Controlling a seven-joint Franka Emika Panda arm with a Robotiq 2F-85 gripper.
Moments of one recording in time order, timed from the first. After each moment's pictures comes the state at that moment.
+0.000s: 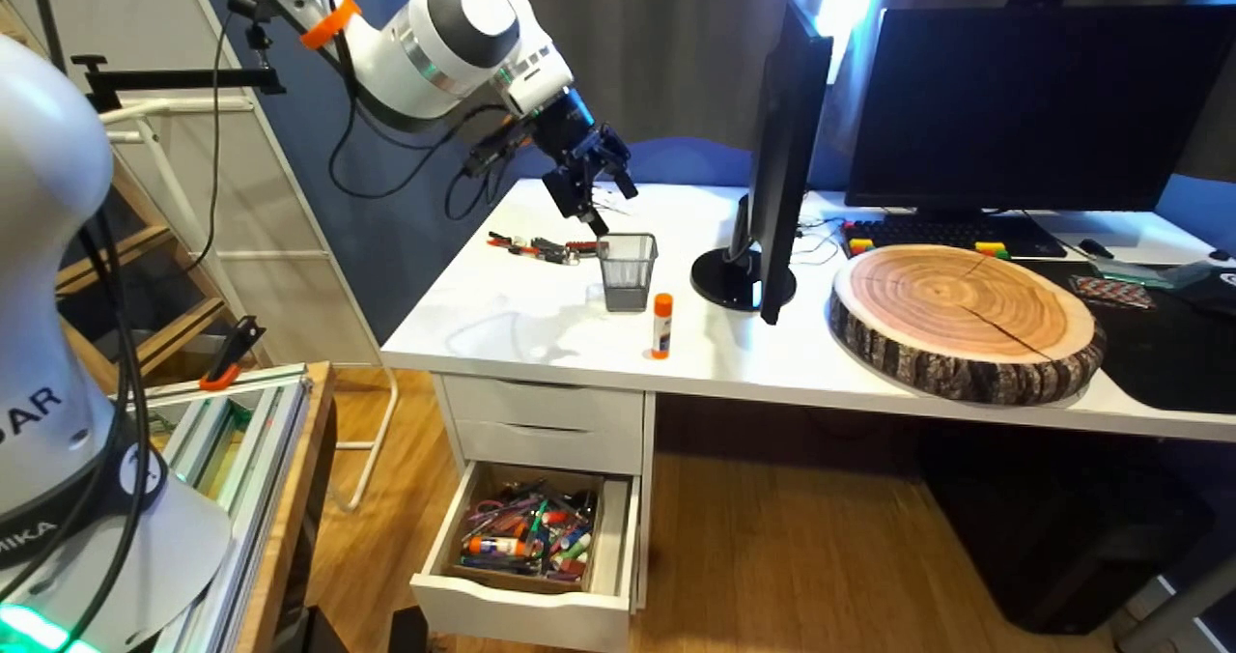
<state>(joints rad) 1.86 0.51 -1.19 -2.36 -0.16 2.81 1.71</state>
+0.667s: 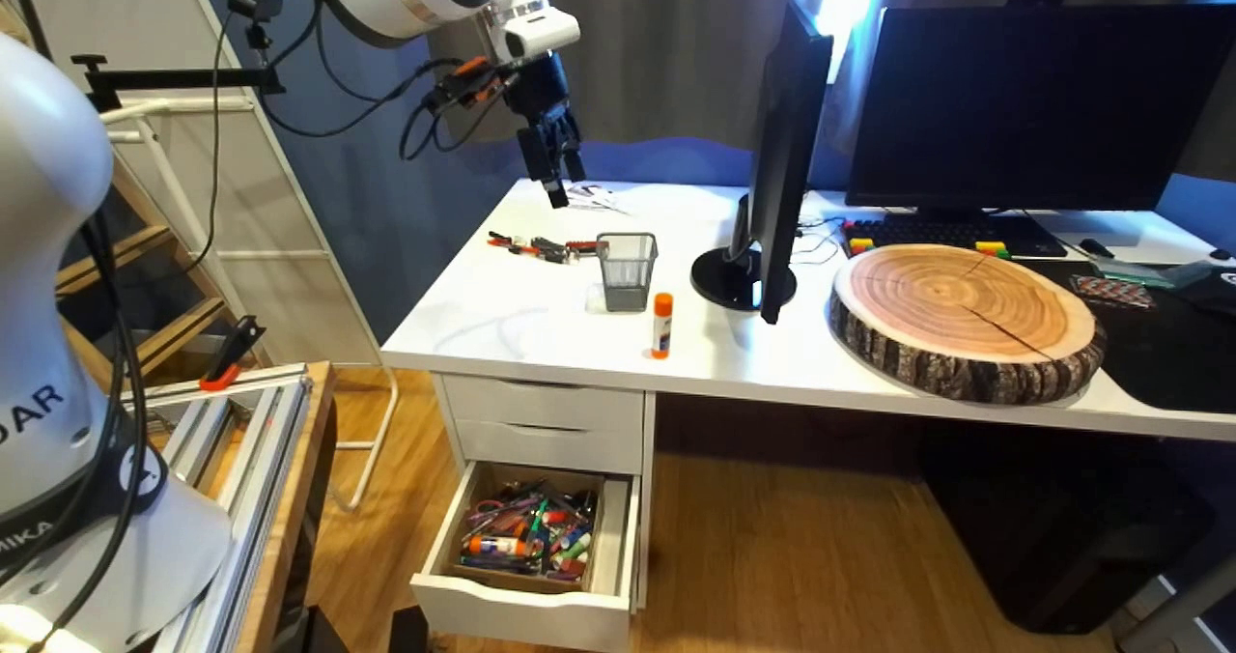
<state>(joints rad) 1.88 0.18 -1.19 -2.34 -0.16 2.53 1.30</state>
